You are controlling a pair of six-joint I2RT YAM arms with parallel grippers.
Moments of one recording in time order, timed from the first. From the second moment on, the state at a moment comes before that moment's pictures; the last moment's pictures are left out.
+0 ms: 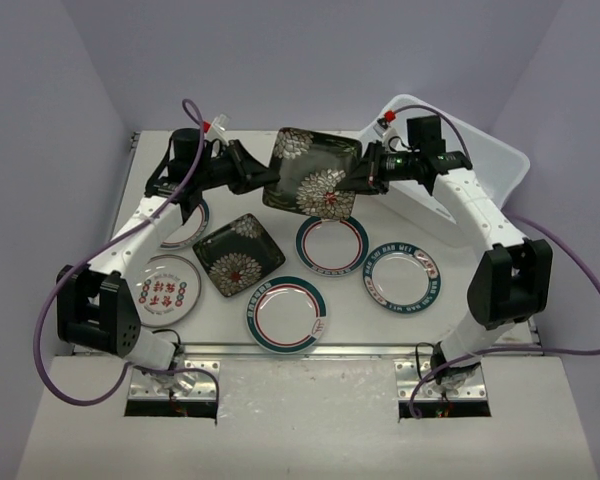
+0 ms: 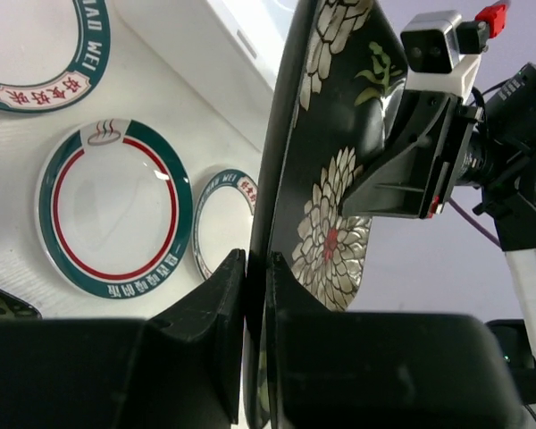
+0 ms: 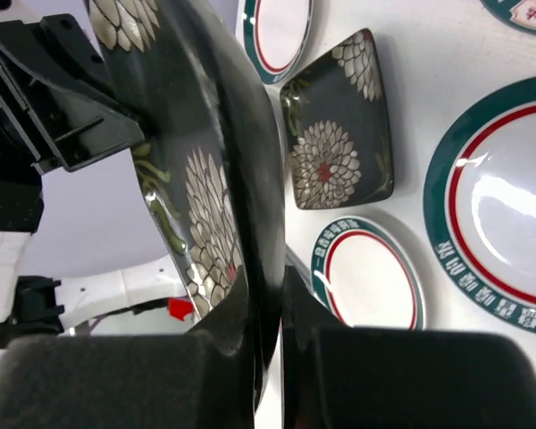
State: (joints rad) left arm -0.19 1.47 1.20 -0.11 0.70 -0.90; right arm 0.20 1.68 1.44 -0.50 -0.88 0.59
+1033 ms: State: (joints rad) left arm -0.20 0.95 1.04 -0.86 0.15 -0.59; right arm -0.12 2.10 2.11 -0.92 -0.14 0.68
